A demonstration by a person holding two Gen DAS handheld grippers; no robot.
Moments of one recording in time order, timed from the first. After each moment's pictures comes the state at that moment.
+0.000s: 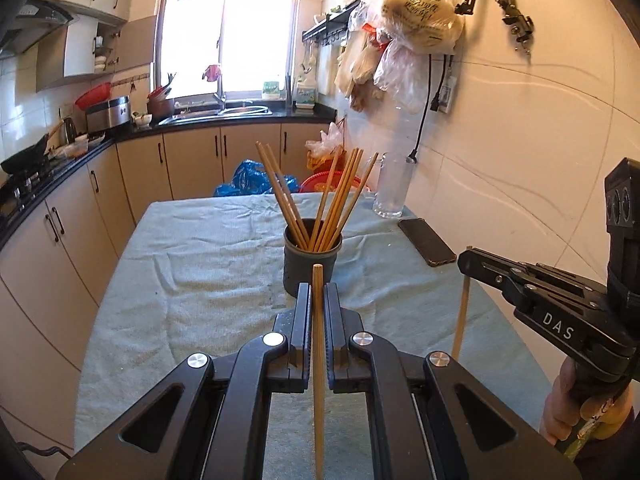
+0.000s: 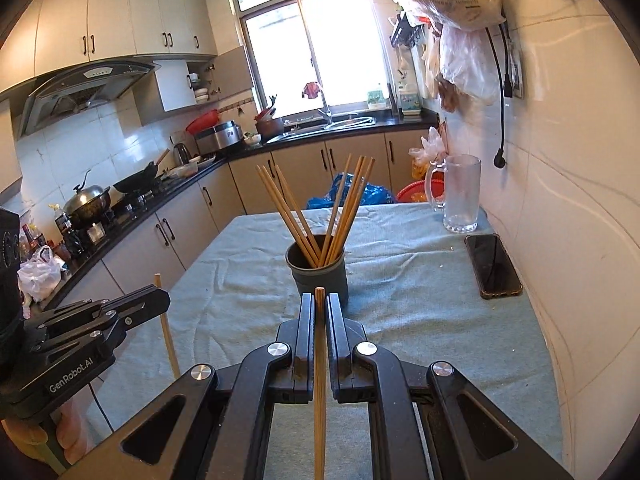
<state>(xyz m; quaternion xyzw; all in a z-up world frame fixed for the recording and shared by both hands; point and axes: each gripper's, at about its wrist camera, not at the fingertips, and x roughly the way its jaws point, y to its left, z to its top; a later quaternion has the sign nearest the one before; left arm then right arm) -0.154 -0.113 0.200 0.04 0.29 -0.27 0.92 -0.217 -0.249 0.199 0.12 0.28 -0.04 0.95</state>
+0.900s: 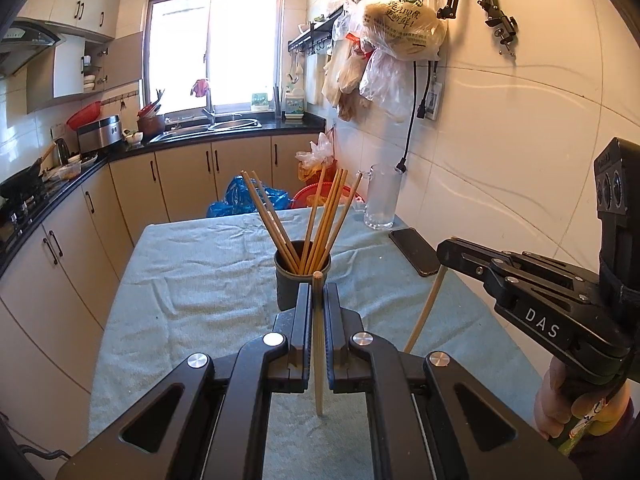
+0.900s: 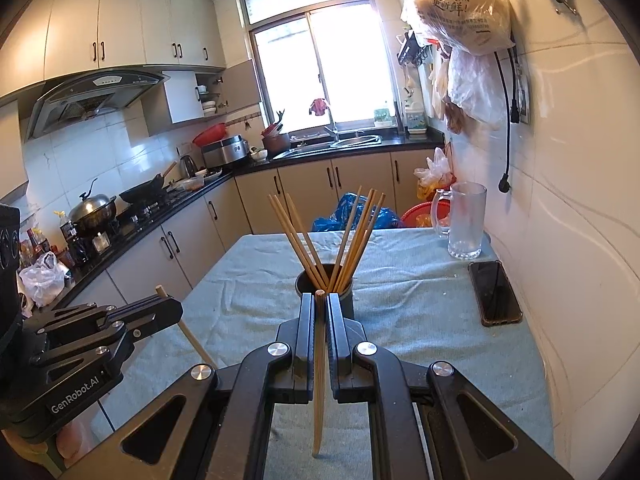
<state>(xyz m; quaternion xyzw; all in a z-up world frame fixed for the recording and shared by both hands) -0.157 -0.125 0.224 0.06 0.27 -0.29 0.92 -0.210 -0.246 0.222 0.11 0.25 -0.04 0.96</state>
